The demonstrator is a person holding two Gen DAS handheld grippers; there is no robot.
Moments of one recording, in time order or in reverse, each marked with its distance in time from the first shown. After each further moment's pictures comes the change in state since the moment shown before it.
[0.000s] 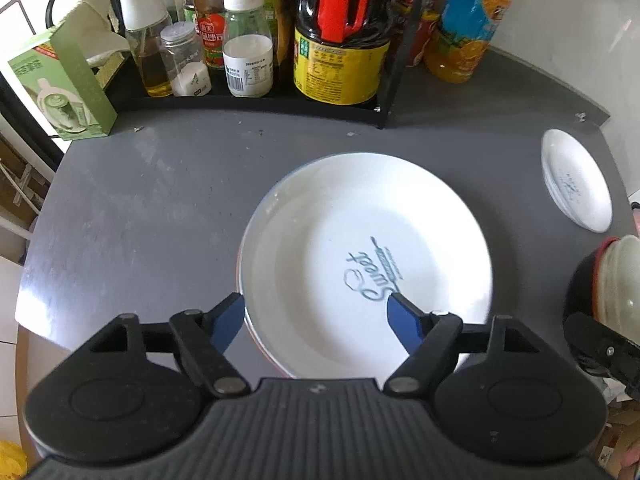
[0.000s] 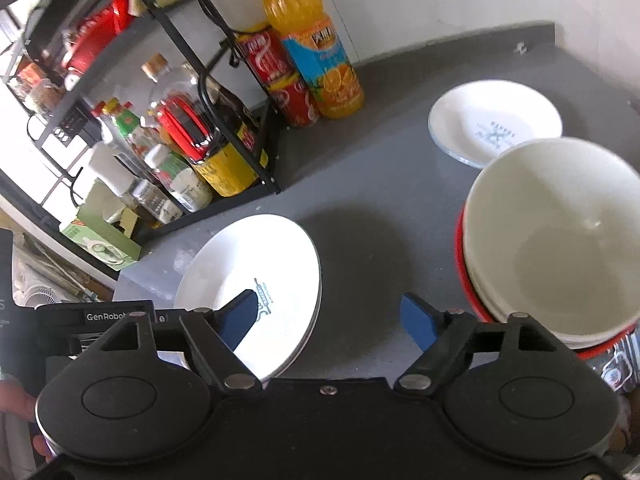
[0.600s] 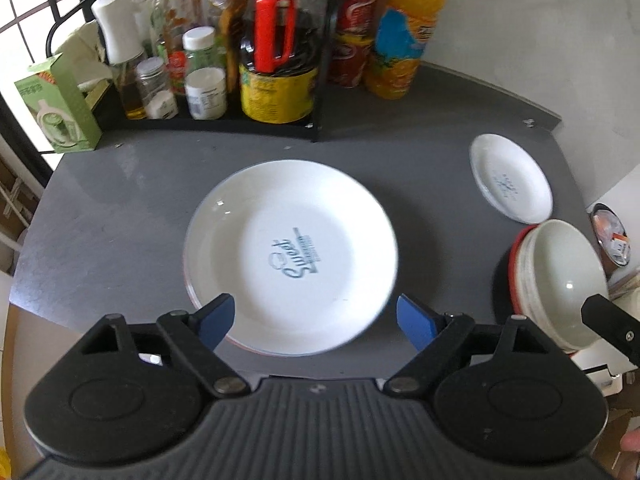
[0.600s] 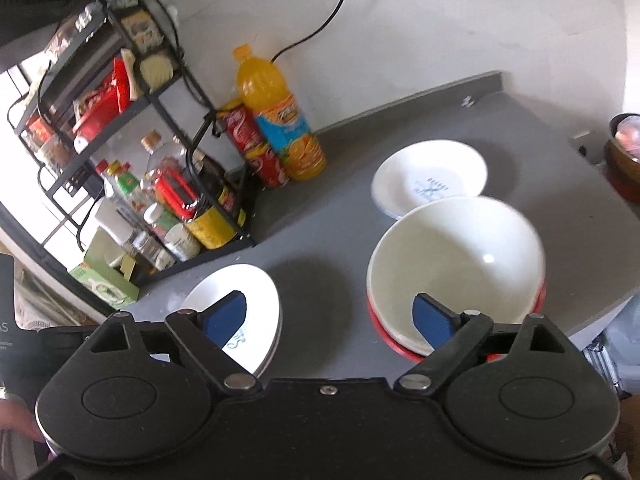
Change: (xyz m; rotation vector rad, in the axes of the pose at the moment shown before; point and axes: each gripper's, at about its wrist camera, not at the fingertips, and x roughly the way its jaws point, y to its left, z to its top) left arm -0.057 -0.056 -0.034 0.020 -0.079 -0.063; right arm -0.083 -0.042 0.007 0.035 -0.152 -0.034
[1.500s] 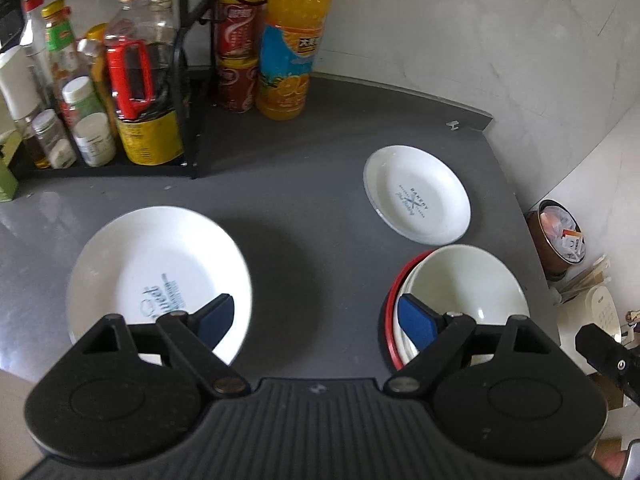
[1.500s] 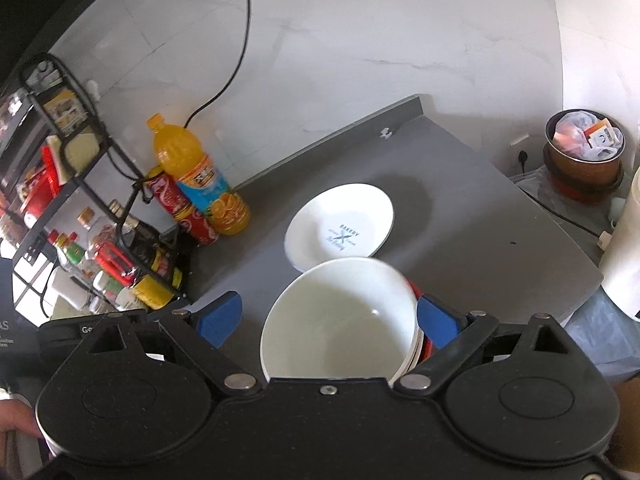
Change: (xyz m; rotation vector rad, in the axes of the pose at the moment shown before) left arm 0.015 -0.108 0.034 0.080 -0.027 -0.129; right arm -0.015 -0.087 0.041 0.131 -0.070 -0.102
